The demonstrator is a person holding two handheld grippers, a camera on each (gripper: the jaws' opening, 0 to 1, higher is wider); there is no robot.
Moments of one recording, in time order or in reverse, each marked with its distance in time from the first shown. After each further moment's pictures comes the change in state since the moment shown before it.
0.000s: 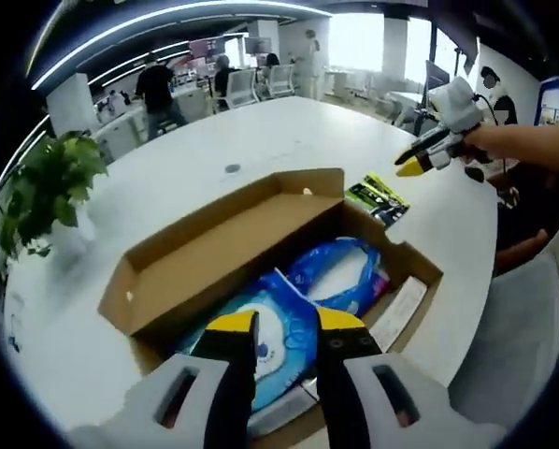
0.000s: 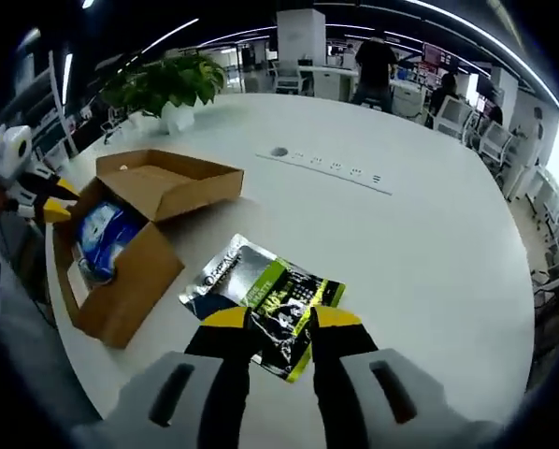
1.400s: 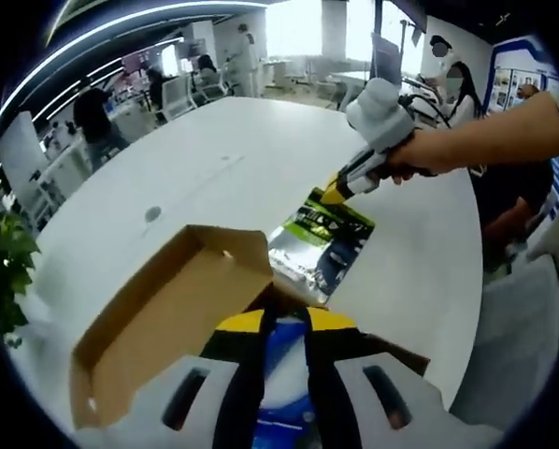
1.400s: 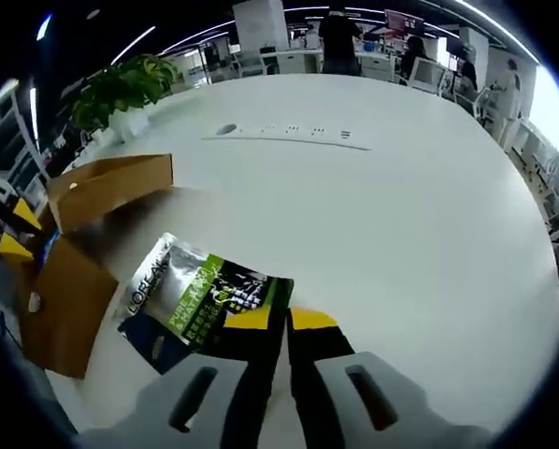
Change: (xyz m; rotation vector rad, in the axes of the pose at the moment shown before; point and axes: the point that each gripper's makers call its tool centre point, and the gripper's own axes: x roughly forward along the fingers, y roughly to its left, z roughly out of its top) left arm 0.086 -0.081 0.073 0.197 0.039 -0.188; right arm 0.073 -0.066 -0.032 0.174 0.058 -0.071
